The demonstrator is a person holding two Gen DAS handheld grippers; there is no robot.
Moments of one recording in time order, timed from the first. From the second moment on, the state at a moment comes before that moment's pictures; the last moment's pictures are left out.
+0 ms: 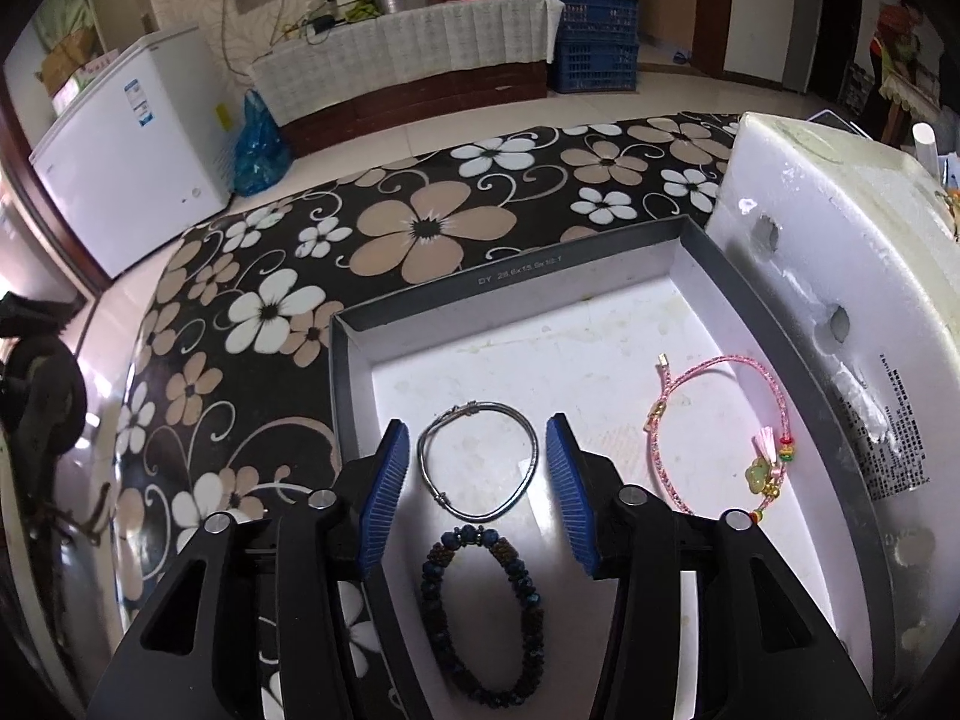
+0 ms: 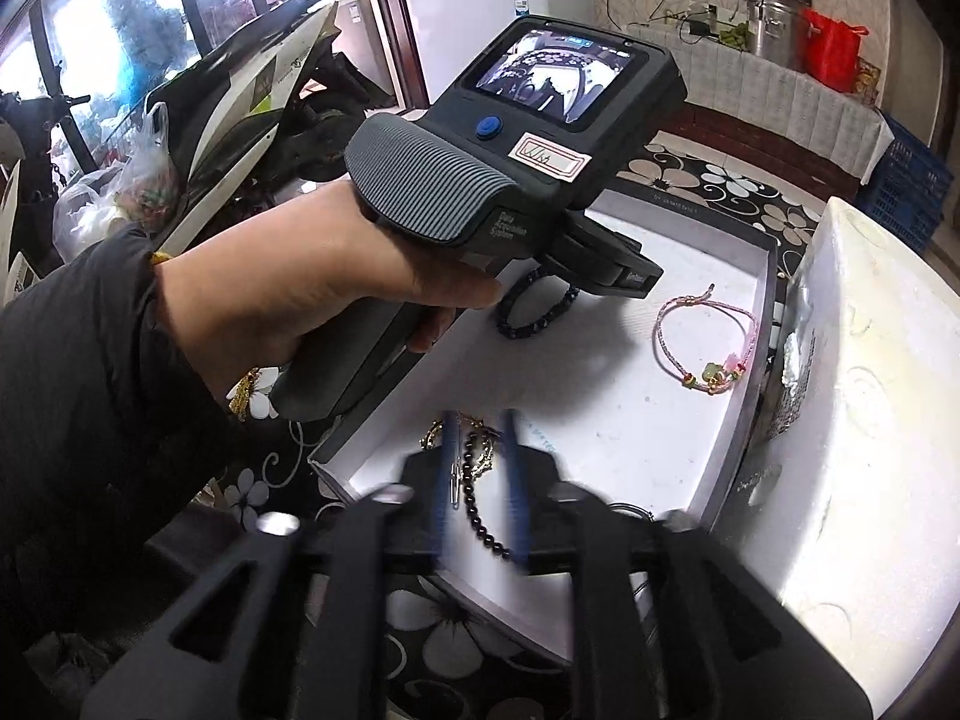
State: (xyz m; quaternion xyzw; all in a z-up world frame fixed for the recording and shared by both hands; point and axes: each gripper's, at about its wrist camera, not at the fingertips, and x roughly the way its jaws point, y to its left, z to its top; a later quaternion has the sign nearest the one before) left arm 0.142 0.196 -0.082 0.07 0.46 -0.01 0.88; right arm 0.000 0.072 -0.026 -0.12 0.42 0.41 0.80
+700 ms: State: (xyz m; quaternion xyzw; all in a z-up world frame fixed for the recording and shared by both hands) left arm 0.120 0.180 -0.025 0.03 0.40 -0.03 0.92; right arm 0.005 0.018 0.014 -0.10 0.36 0.41 0.83
